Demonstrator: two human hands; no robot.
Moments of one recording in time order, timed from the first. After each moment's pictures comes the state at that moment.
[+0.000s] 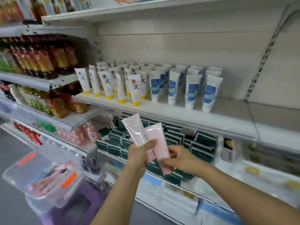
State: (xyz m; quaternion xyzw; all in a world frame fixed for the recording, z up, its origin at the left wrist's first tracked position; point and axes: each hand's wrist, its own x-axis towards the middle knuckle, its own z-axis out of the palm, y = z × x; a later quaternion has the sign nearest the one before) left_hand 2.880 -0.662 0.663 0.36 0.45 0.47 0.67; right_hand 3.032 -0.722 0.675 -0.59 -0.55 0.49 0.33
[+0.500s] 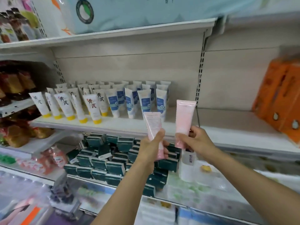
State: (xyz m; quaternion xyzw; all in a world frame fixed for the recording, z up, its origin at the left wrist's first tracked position) left_hand 3.039 -0.735 0.734 0.51 0.38 0.35 0.69; right_hand 3.195 -0.799 0.735 -0.65 -0.42 0.29 0.56
